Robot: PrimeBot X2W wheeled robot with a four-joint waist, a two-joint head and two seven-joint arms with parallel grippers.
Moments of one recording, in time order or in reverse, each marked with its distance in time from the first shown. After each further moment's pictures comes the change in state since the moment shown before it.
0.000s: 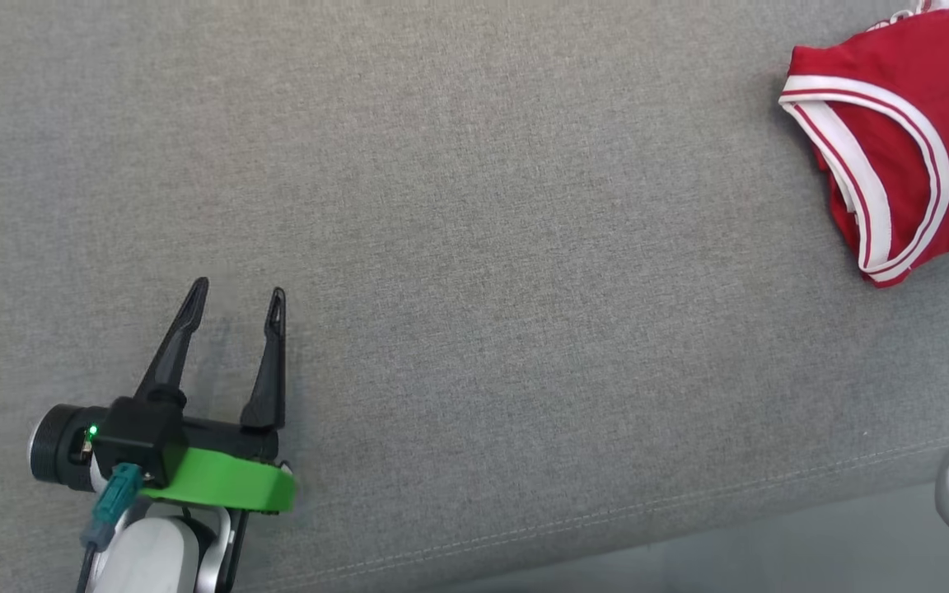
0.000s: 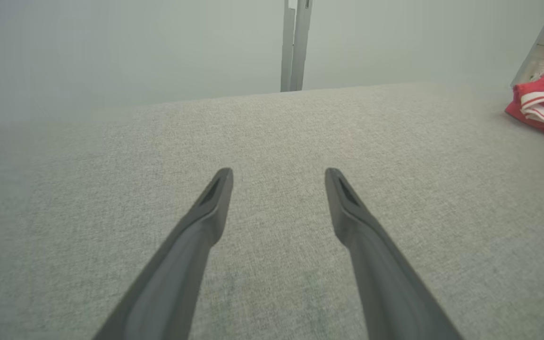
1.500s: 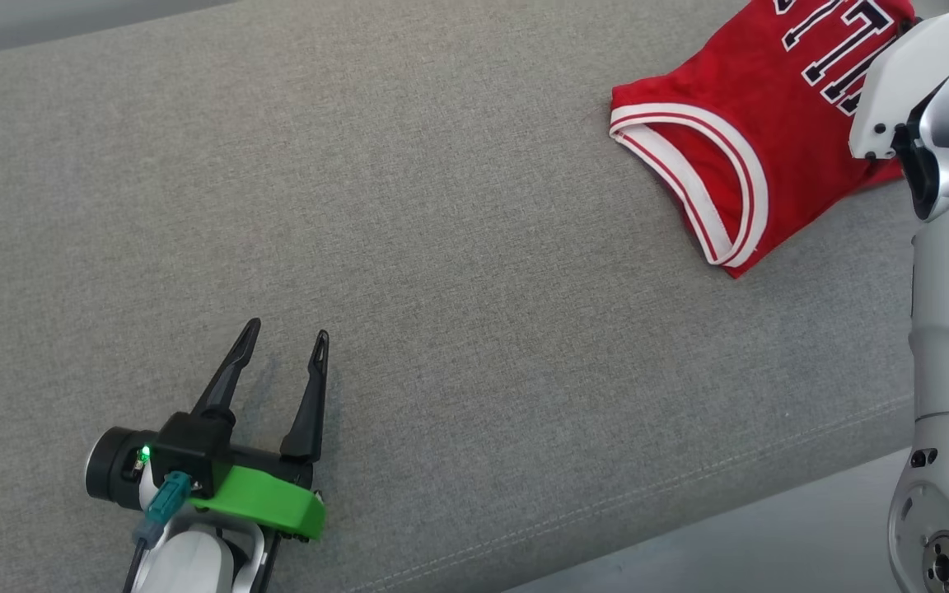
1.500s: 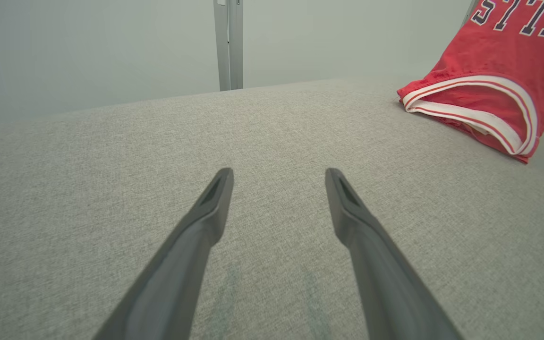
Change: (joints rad) left arm 0.003 -0.063 -0.001 0.144 0.028 -0.062 -0.025; right arm 0.106 0.046 0.593 -0.246 0.359 0.000 0.402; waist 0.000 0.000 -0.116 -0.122
